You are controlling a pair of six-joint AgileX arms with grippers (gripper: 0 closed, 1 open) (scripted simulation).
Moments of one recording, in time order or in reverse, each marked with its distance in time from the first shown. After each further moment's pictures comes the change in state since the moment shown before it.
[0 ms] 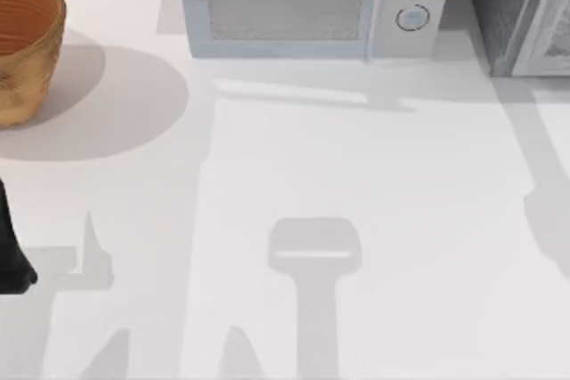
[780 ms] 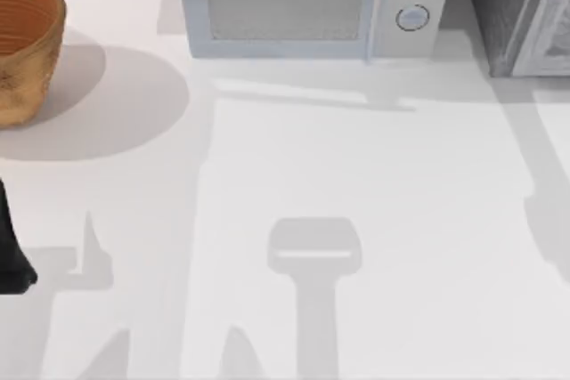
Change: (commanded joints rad) left arm 0.000 0.000 0.000 0.000 0.000 0.000; right arm 0.005 -0.032 -0.040 0.011 0.003 0.001
